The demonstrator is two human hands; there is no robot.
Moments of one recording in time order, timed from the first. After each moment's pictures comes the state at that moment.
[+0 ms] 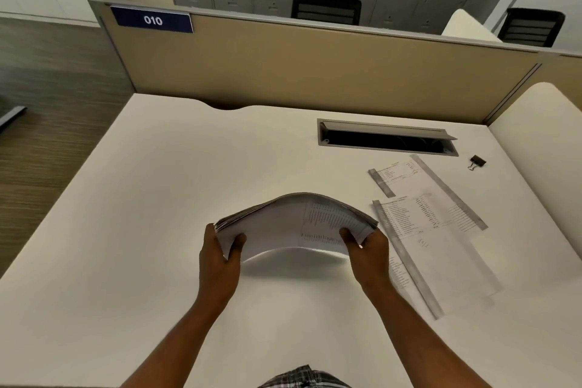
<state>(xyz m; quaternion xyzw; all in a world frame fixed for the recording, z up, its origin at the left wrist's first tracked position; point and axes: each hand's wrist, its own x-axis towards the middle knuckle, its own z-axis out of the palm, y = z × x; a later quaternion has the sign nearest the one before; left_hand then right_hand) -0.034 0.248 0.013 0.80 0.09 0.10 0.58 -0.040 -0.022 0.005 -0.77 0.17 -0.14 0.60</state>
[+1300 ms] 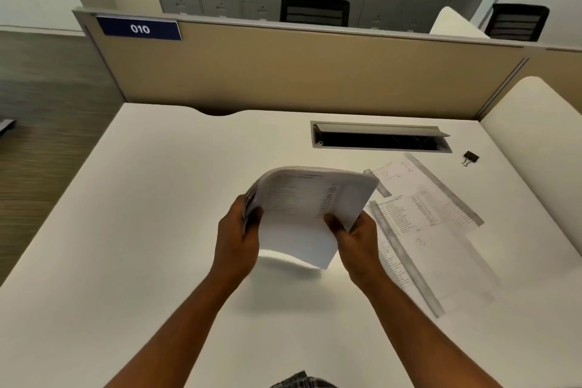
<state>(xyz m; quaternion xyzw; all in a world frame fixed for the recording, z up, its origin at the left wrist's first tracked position) -0.005 0.217 0.076 0.80 -0.06 0.10 0.59 -0.028 0.007 0.050 -0.71 0.14 -0.12 0.68</state>
